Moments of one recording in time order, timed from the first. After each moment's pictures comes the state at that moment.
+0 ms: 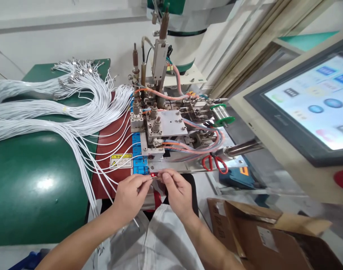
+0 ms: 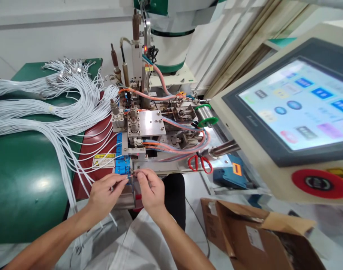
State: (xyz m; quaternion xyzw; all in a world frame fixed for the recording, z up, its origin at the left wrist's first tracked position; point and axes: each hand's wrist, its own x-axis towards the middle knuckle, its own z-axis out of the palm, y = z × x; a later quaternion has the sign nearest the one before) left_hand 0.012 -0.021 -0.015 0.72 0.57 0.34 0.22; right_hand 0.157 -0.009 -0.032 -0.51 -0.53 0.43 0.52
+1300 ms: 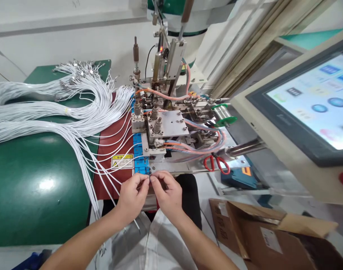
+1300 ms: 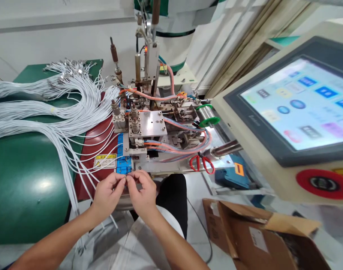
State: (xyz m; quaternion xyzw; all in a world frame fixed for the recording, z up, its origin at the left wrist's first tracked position) left_hand 0.015 -0.023 -0.019 0.58 0.63 0.34 0.39; right_hand 0.133 -0.011 -0.032 -0.53 -0.54 0.40 0.51
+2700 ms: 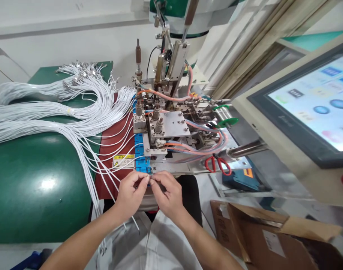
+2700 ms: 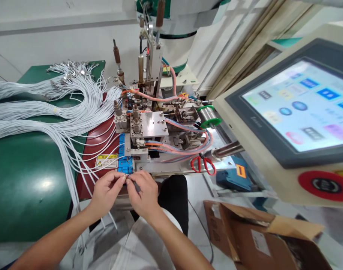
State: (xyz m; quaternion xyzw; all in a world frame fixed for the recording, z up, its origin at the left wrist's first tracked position) left_hand 0.008 -0.019 -0.017 0.57 0.59 0.39 0.41; right_hand 0.138 -0.009 -0.031 -0.48 -0.66 0.31 0.49
